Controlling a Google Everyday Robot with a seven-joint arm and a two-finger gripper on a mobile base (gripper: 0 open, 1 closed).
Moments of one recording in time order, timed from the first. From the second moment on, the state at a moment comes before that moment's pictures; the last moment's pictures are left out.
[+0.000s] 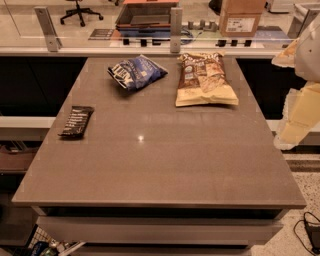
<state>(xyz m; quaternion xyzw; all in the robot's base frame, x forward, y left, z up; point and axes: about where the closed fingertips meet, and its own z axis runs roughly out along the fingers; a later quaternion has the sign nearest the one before) 0.438 -0.214 0.985 -0.60 0.78 -0.05 0.17</state>
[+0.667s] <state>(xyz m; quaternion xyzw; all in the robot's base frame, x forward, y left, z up) 0.449 -0.206 0.991 -0.60 0.77 -0.04 0.22</state>
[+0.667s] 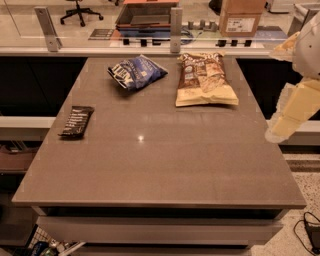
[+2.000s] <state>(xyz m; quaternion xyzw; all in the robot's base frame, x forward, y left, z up) 0.561 -0.096 1.046 -0.54 0.70 -0.08 0.46</state>
